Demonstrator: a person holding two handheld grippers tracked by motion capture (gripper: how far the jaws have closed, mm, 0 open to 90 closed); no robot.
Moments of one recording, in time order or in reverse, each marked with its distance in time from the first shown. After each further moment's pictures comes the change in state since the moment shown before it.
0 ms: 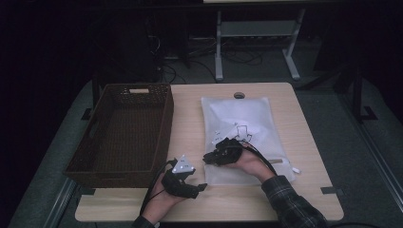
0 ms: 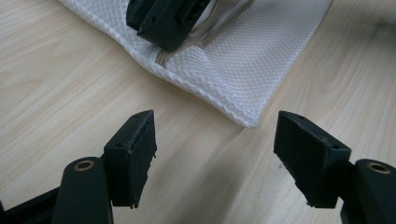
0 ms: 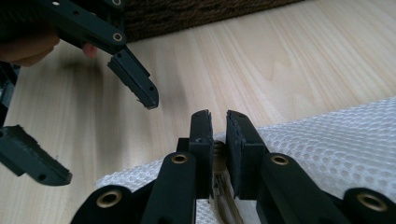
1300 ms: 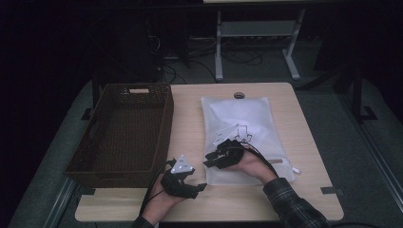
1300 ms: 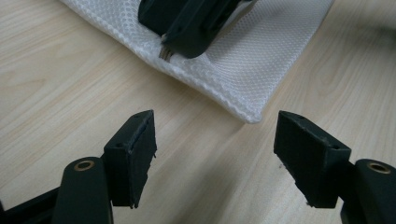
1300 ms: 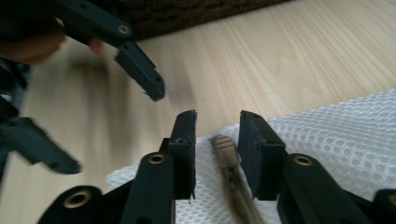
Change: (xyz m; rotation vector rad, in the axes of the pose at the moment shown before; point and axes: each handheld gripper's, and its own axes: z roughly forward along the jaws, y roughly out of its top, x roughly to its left) left arm -0.001 -0.001 -0.002 -0.007 -0.001 -0.012; right arm 0.003 -0.004 0.000 0.006 0.003 0.021
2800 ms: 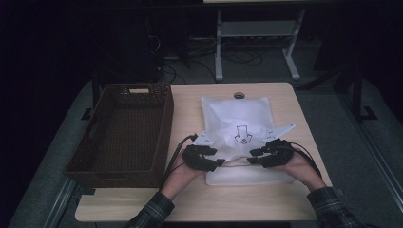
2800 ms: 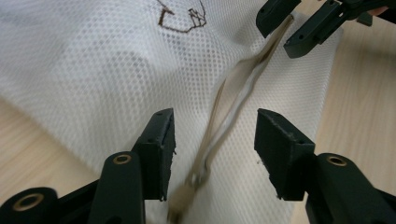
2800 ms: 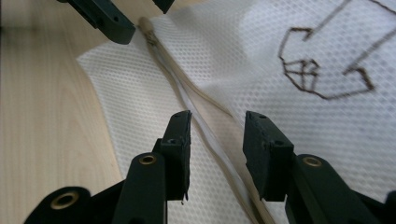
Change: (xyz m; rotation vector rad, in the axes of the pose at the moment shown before) left arm 0.014 0.074 0.035 -0.033 -0.064 0.053; right arm -0.015 -0.077 -0.111 -0.010 -0.158 0.132
